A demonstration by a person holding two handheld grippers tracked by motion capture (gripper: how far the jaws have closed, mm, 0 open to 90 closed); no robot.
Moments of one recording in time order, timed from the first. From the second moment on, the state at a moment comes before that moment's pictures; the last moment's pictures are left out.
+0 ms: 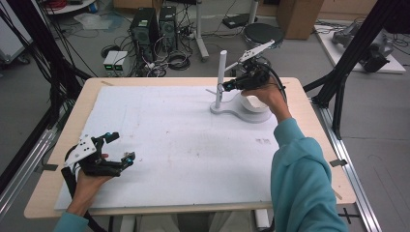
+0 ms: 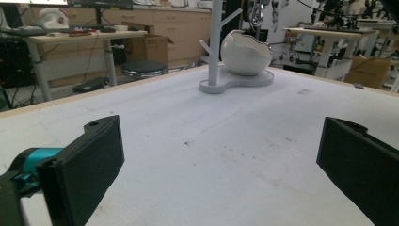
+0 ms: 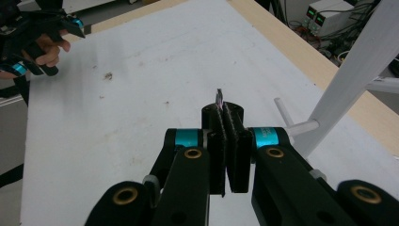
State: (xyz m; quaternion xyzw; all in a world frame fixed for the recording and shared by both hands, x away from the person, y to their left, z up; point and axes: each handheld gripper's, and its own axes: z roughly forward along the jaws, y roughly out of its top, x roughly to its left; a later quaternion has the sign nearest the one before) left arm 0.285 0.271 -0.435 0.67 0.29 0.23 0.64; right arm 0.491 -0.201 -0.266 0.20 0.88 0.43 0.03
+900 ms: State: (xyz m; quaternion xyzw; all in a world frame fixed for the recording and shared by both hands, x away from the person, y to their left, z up) left arm 0.277 0.274 -0.459 0.64 0.32 0.28 0.64; right arm 0.509 -0.207 -0.281 0.24 0.88 0.41 0.03
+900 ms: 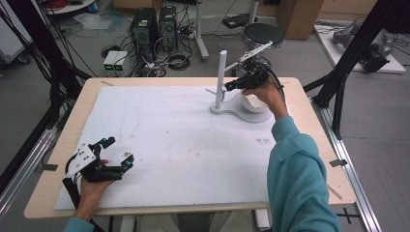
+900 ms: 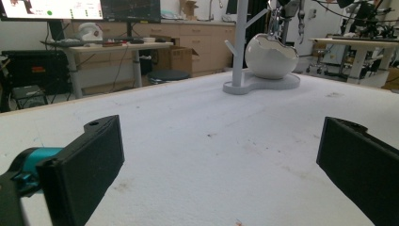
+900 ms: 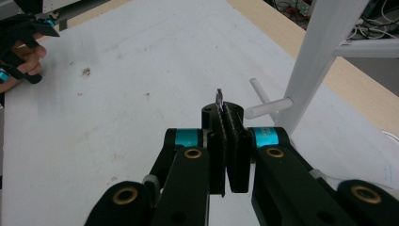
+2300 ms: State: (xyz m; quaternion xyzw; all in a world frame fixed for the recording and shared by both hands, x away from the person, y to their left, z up) left arm 0.276 0.275 -0.459 0.64 0.31 0.29 0.64; right arm 0.534 -0.216 -0.302 0.25 0.87 0.42 0.03
